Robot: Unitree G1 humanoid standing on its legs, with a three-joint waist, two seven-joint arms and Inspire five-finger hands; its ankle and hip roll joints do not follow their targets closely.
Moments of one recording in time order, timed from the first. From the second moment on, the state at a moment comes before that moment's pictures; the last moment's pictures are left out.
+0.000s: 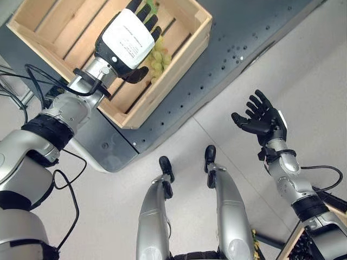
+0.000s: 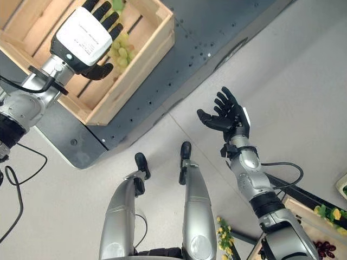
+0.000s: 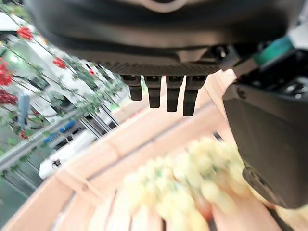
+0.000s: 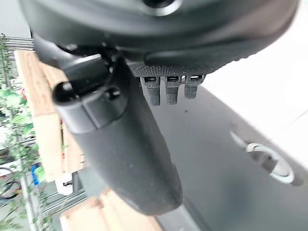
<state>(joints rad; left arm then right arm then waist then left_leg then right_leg) -1.27 0.99 -1.06 0.64 1.06 0.09 0.56 -0.44 -0.61 0.33 0.39 0.91 -0.26 -0.13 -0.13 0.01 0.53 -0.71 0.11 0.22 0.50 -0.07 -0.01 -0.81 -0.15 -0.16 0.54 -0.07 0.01</state>
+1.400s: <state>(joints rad) -1.47 0.95 -1.13 0.97 1.21 -0.10 0.58 -0.40 -0.58 0.33 0.38 0.96 -0.29 -0.13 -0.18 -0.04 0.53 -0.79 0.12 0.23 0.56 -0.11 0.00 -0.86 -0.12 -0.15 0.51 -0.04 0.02</state>
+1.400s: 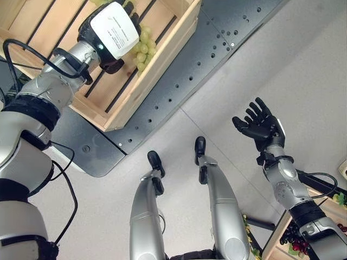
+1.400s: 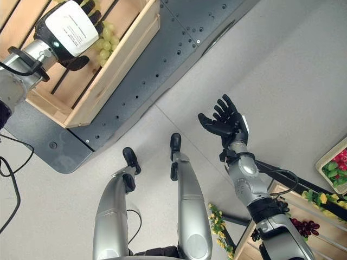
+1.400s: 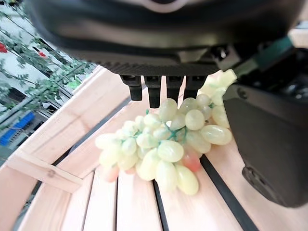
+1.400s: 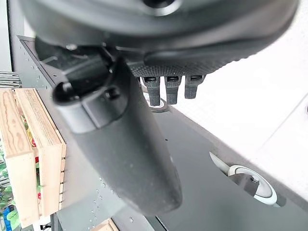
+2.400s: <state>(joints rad) -1.44 0.92 -1.15 1.06 1.09 -0.20 0.66 -0.44 -0.58 0.33 0.38 0.99 -0.29 -0.13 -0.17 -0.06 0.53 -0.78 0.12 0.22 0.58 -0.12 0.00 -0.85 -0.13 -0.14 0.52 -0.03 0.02</state>
